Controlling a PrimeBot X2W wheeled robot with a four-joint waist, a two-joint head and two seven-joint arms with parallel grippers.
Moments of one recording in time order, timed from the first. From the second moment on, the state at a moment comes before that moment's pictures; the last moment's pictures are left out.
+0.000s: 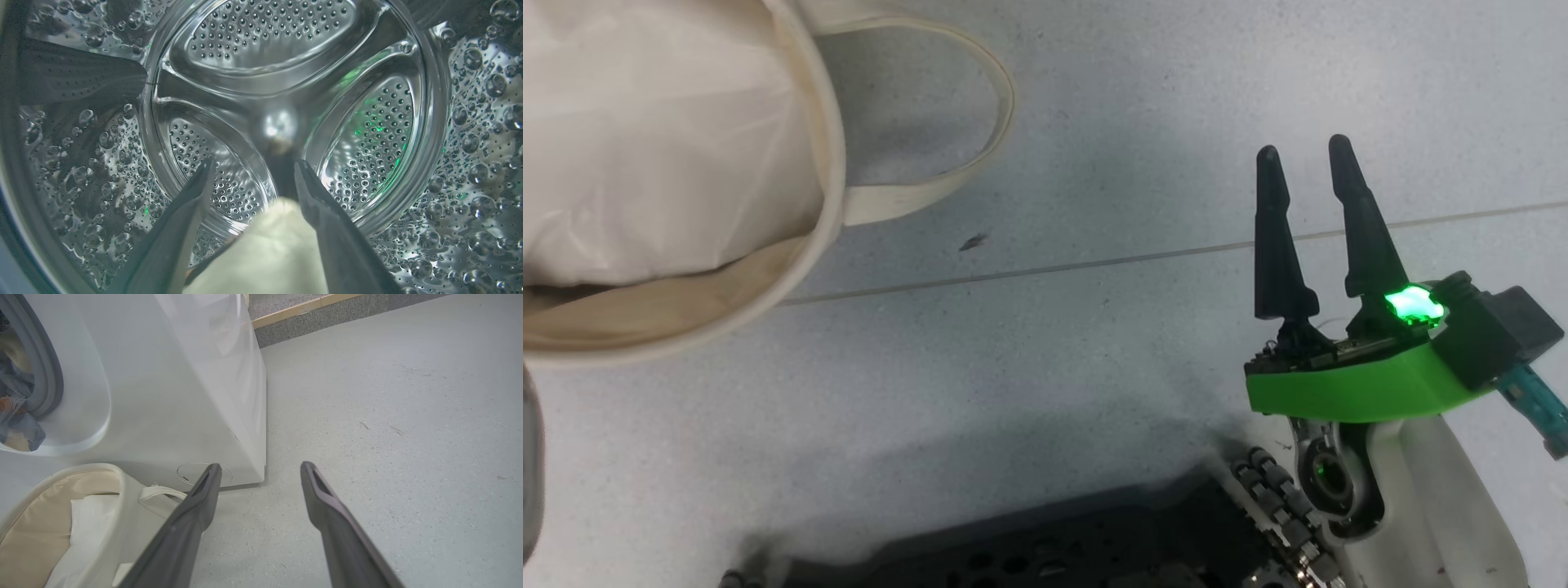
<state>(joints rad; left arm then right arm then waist) -1.53 0.27 0.11 0.55 0.01 0.18 -0.26 -0.32 -0.06 0.25 -0.11 0.36 0.13 -0.25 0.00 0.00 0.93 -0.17</state>
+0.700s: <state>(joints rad) -0.80 0.08 0.01 0.27 -0.04 0.13 -0.26 -0.28 -0.06 0.23 -0.03 0.31 0.13 -0.25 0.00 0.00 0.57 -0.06</state>
